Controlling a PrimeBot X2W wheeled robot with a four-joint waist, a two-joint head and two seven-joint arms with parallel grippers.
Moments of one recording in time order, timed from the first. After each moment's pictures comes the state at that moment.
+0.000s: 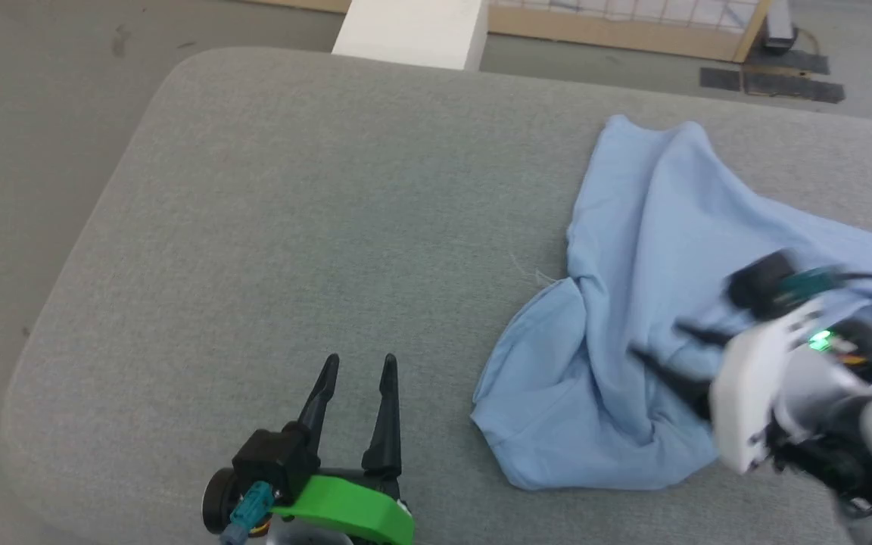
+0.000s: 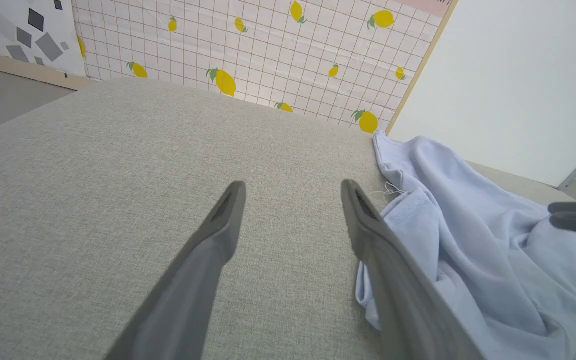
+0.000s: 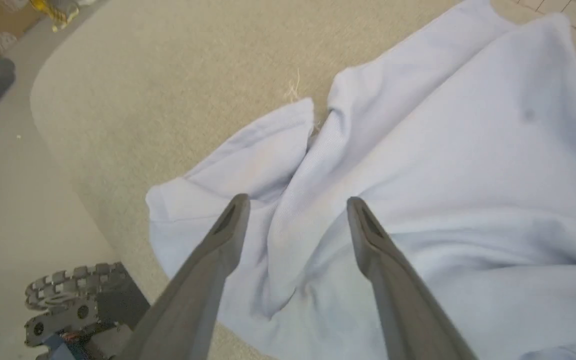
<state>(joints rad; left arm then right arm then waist) 0.01 0.05 -0.37 0.01 -0.34 0.12 -0.26 -0.26 -0.45 0.32 -0.09 0.62 0.13 0.72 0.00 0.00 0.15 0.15</state>
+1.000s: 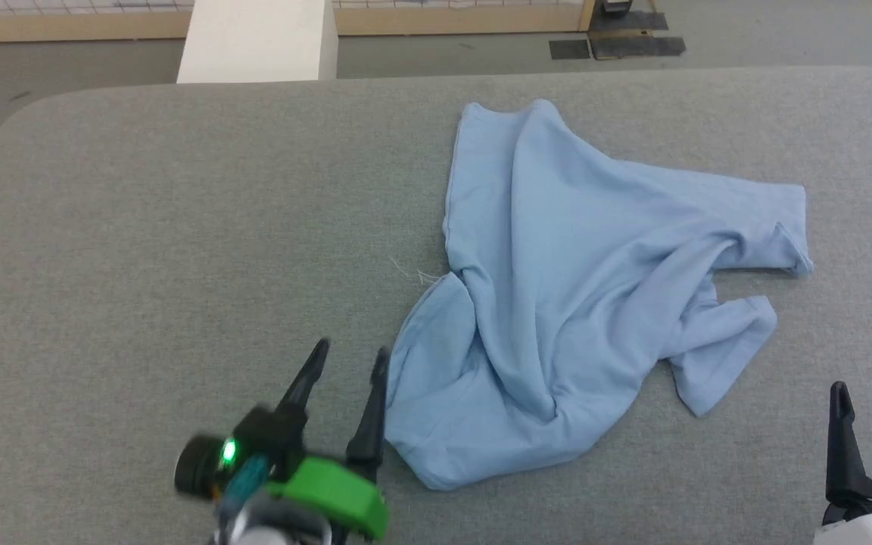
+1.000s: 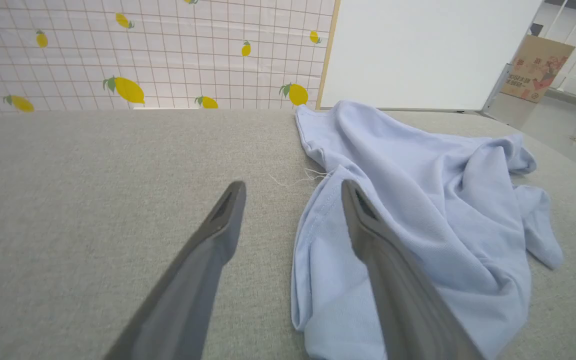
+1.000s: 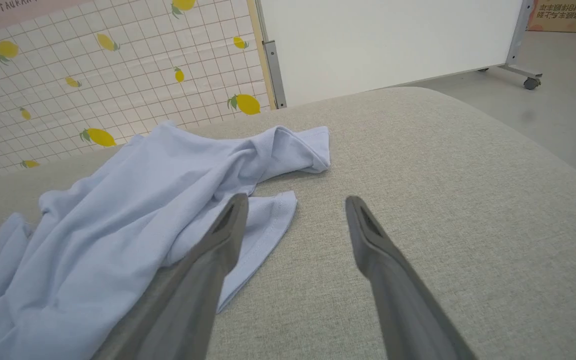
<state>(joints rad) 0.00 0.11 -0.32 -0.02 -0.21 0.03 -0.19 0.20 -0.05 -0.26 -0.10 0.27 0.13 -0.11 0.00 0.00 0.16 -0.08</state>
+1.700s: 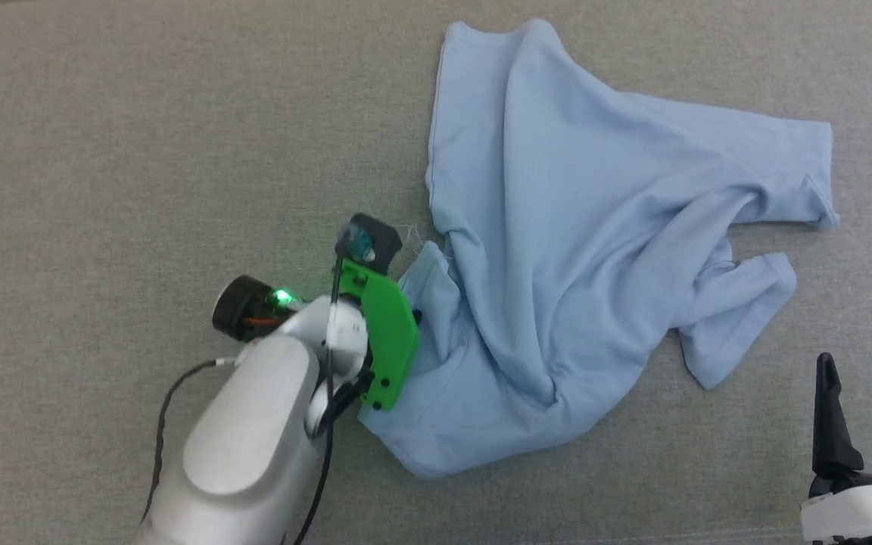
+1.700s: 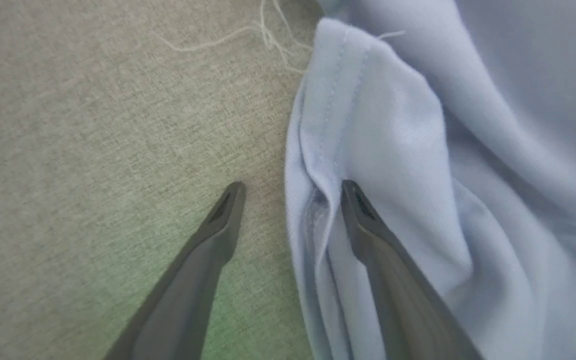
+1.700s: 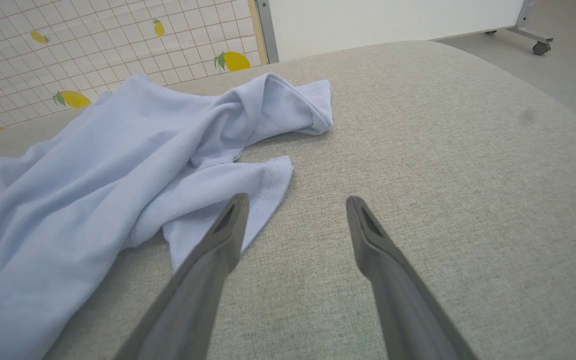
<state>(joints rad) -0.51 0.15 -0.46 0.29 -0.27 -0.10 0.68 0.13 -0.05 -0.24 -0.07 0.27 0.13 -0.11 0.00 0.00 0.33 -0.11</state>
